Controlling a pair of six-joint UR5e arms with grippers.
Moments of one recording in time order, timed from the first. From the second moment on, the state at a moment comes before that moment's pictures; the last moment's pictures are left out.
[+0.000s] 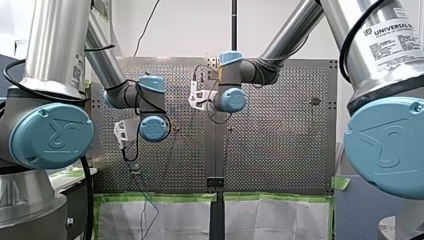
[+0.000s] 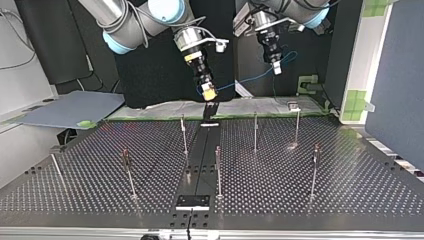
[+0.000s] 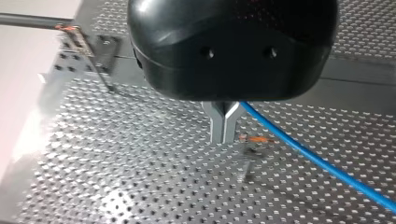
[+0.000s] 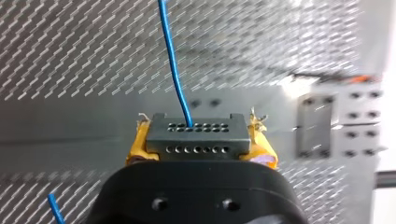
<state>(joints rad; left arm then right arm) -0.46 -1.70 -2.37 -2.16 -2.35 -1.71 2.43 -1.22 1.76 -0.60 1.68 1.63</state>
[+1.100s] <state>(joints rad) -0.27 -1.42 -2.17 -2.47 -2.29 -1.68 2.46 -1.14 1.45 -0.37 1.61 1.69</state>
